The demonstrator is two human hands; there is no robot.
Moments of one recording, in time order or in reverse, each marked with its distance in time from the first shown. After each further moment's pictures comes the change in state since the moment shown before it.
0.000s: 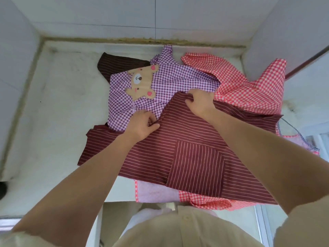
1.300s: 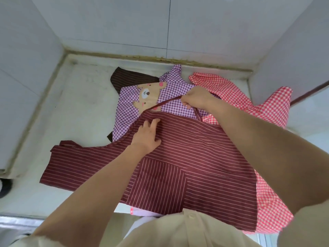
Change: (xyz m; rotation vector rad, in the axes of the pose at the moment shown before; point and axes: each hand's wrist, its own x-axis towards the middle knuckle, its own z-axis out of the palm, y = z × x) left_hand -0.003 0.021 0.003 0.111 -0.063 -0.155; right_hand 0.044 -0.034 -0.060 0.330 -0.254 0.014
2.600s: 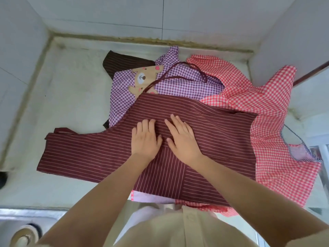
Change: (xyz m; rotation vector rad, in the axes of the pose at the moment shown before) left_hand -0.039 0.002 0.050 0.219 0.310 0.016; right_hand -0.097 0.078 0.160 -0.373 0.156 -0.372
